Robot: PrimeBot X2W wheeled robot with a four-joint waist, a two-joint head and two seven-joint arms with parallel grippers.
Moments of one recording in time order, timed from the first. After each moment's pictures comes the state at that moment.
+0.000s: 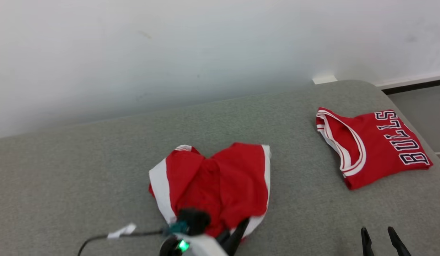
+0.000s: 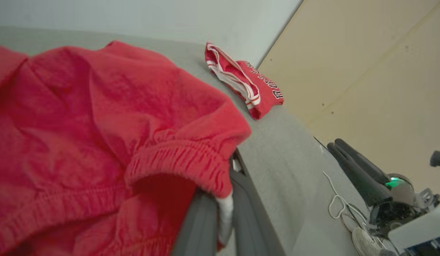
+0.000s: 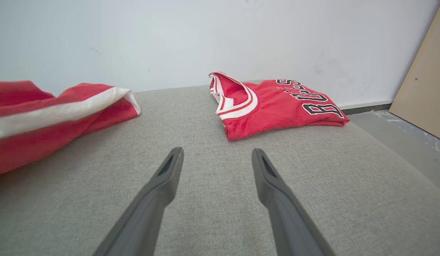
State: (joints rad) left arm -0.35 0.09 -0.71 0.35 -0.68 -0.05 -0.03; right arm 0.07 -0.06 0.00 0.29 0.22 0.13 -0.26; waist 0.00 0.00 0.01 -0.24
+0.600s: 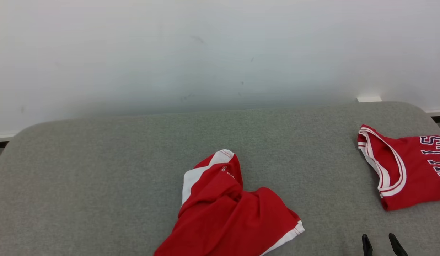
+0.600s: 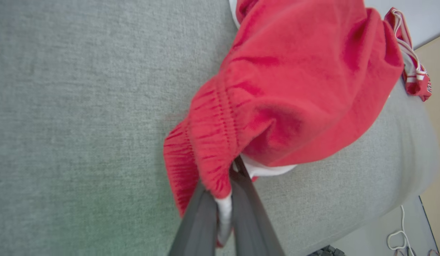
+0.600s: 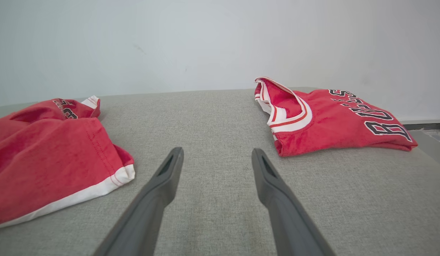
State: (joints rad) left arm 0.00 0.36 -0.57 0.25 -0.84 0.08 0.07; right arm 0.09 -0.07 0.00 0.29 0.21 0.13 -0.26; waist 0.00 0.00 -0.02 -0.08
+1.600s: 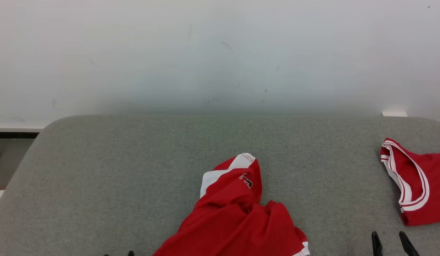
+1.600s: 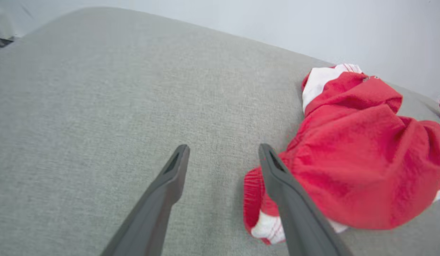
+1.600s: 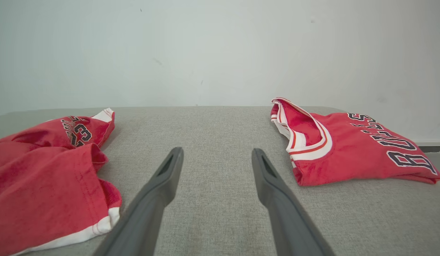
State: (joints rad) left arm 0.09 0.45 -0.47 0.15 -0.75 0.22 -0.18; right arm 0.12 -0.07 -0.03 0.25 0.21 0.13 -0.26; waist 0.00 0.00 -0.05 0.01
